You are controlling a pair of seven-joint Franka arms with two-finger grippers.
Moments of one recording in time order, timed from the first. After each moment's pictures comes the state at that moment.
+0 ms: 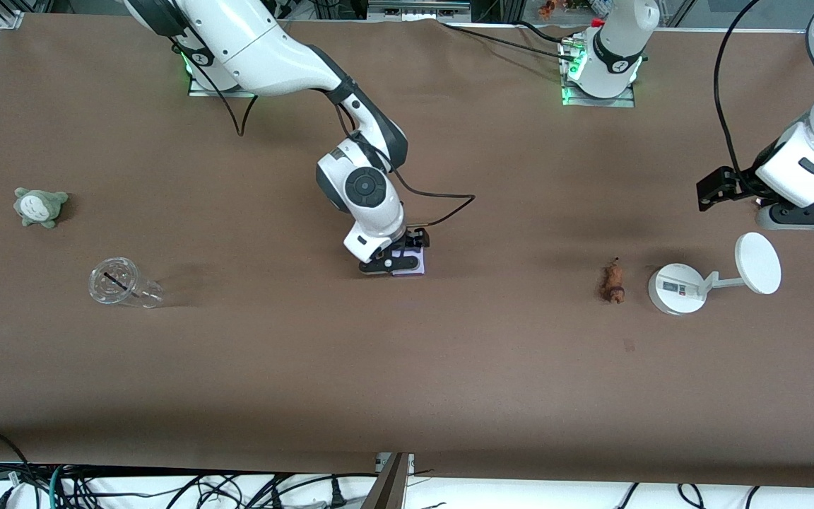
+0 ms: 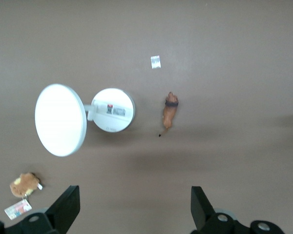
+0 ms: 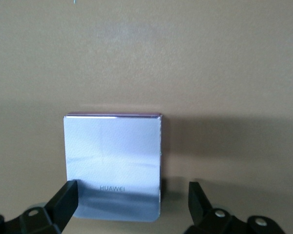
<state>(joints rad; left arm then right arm) 0.00 0.04 -0.05 -1.69 0.07 1.68 -0.05 0.66 0.83 0.11 -1.51 0.00 2.42 0.67</state>
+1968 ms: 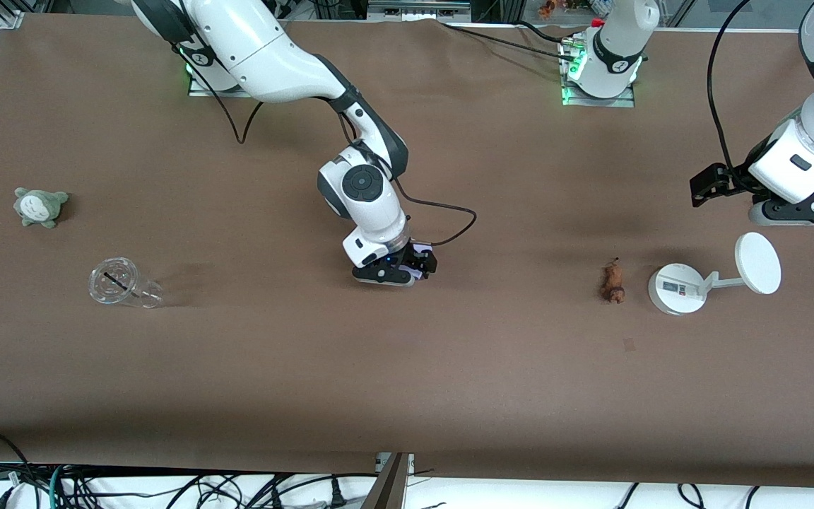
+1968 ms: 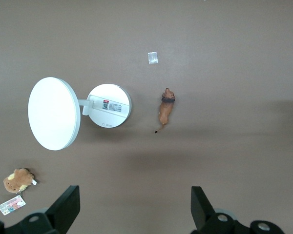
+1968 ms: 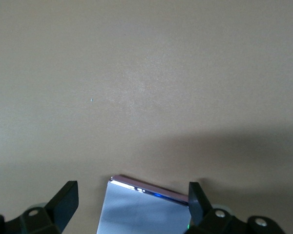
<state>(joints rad) 0.00 0.03 -0.06 -1.70 0.06 1.69 -0.06 0.69 0.88 0.05 -1.45 -0.02 2.61 0.92</state>
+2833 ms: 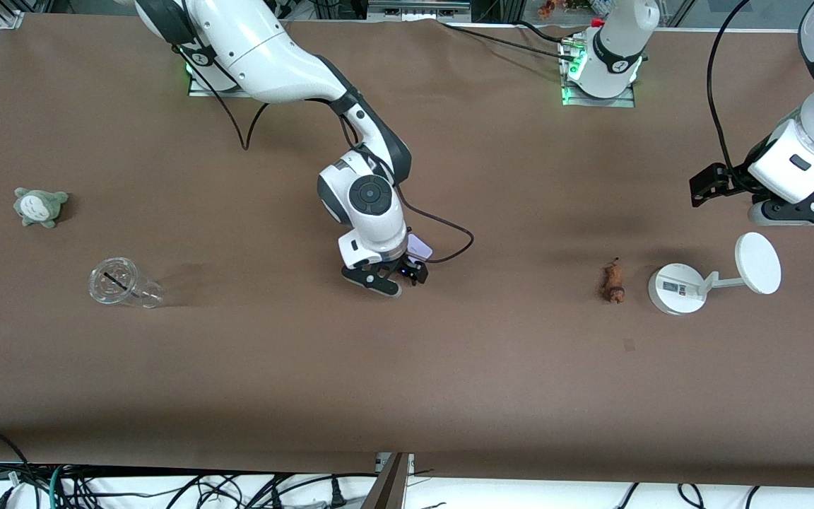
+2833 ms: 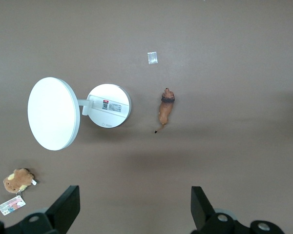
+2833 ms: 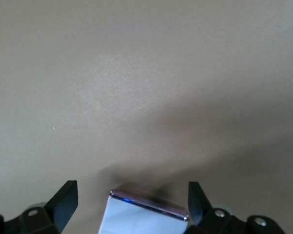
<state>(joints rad) 0.00 0.03 -0.06 -1.70 0.06 1.69 -0.06 0.71 0.90 0.00 -1.33 -0.02 2.38 1.19</state>
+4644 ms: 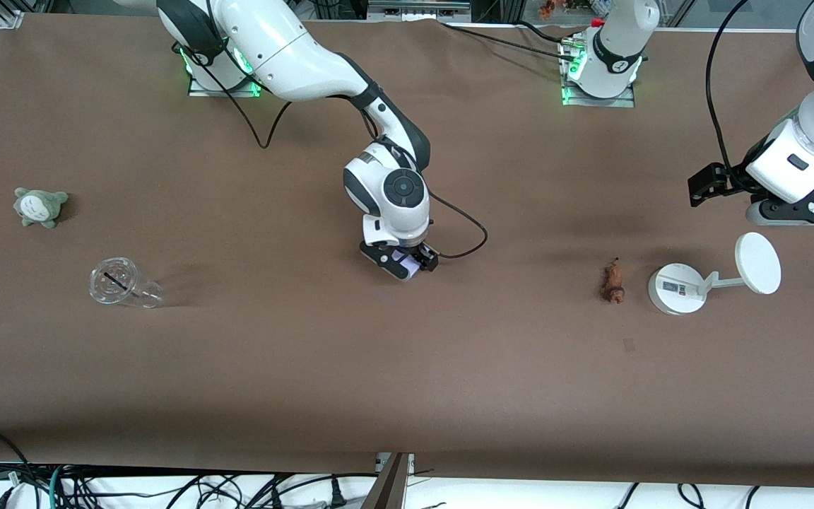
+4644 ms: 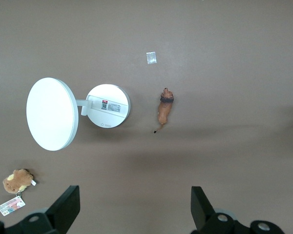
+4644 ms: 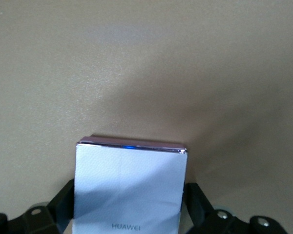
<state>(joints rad) 0.00 0.03 -0.06 -1.70 0.06 1.69 -0.06 0.78 0.96 0.00 -1.29 -0.05 2.29 1.43</state>
